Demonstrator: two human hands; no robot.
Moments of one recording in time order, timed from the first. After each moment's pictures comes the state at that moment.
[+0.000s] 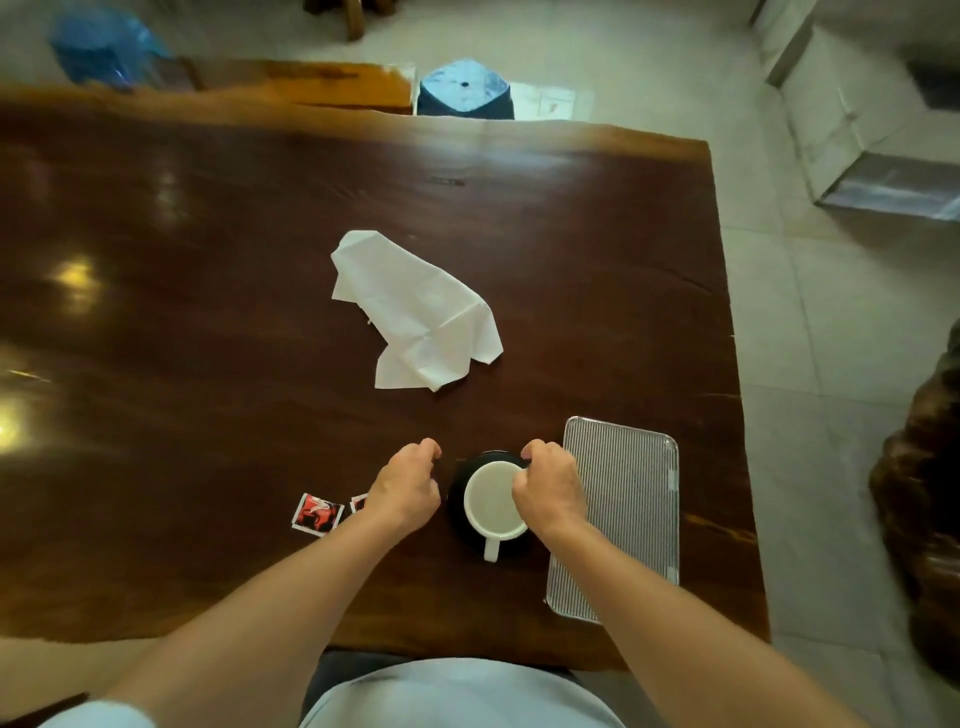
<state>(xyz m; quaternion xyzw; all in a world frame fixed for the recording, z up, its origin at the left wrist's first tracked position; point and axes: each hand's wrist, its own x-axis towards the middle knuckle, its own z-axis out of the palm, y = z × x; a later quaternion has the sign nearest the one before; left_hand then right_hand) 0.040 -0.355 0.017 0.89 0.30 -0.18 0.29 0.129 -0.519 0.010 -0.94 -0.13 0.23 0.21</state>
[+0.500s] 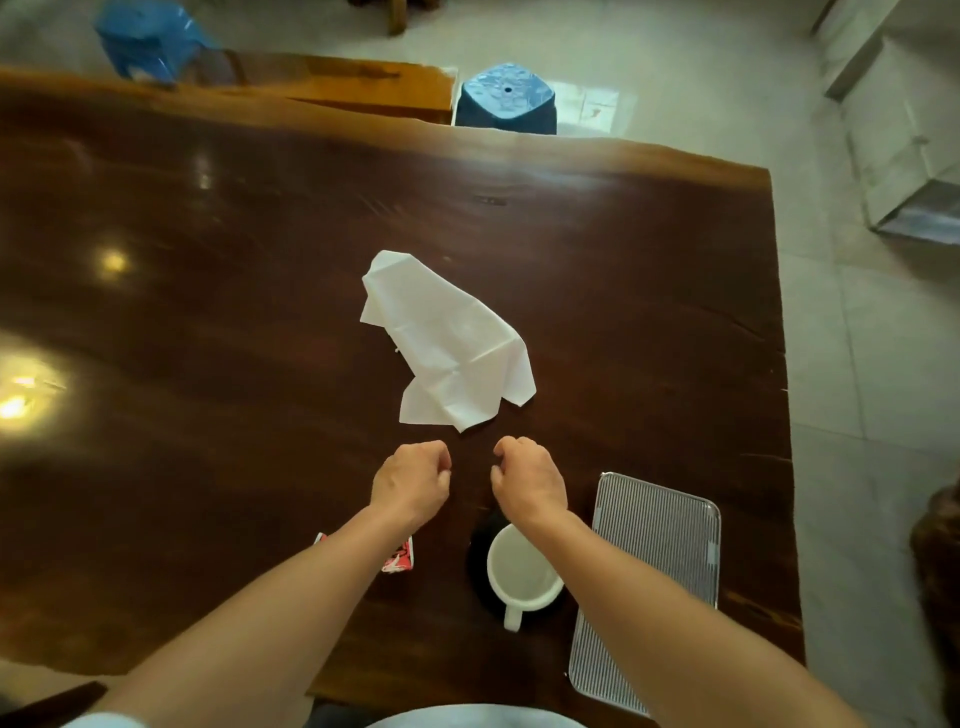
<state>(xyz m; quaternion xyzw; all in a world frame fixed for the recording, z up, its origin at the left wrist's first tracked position) 0.092 -0.297 0.023 0.89 0.34 -0.15 0.24 0.182 -0.425 0.006 -0.92 -0.24 0.24 0.19</state>
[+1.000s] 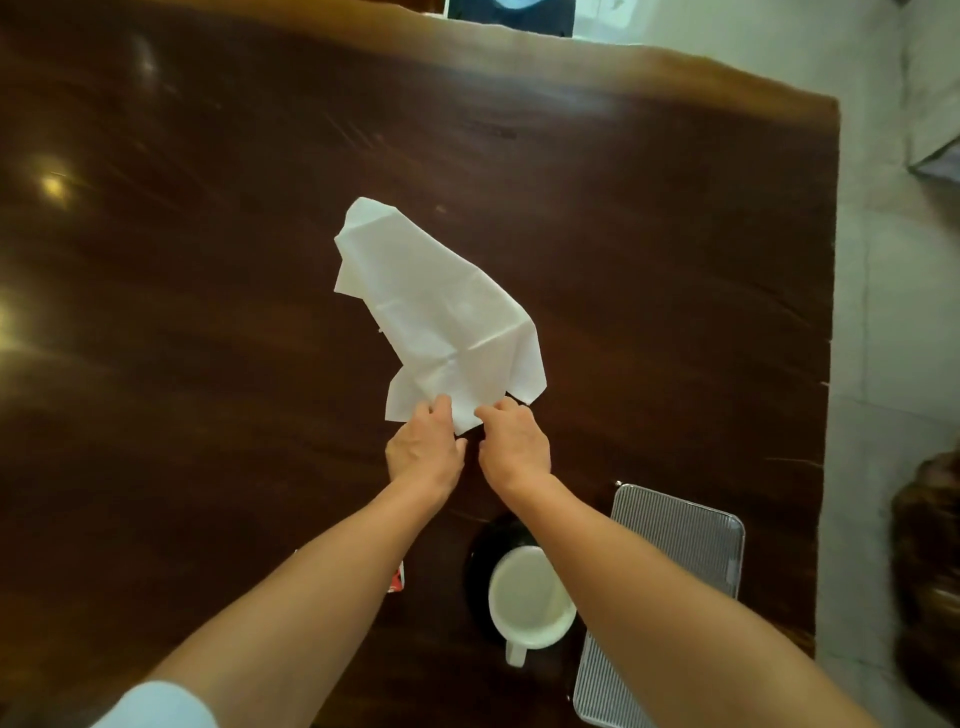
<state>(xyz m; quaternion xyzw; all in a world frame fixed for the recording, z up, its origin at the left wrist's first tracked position) 0.159 -0.273 -0.038 0.88 0.37 -0.18 0.22 0.230 -0.362 -0.037 -0.91 -0.28 0.29 0.10</state>
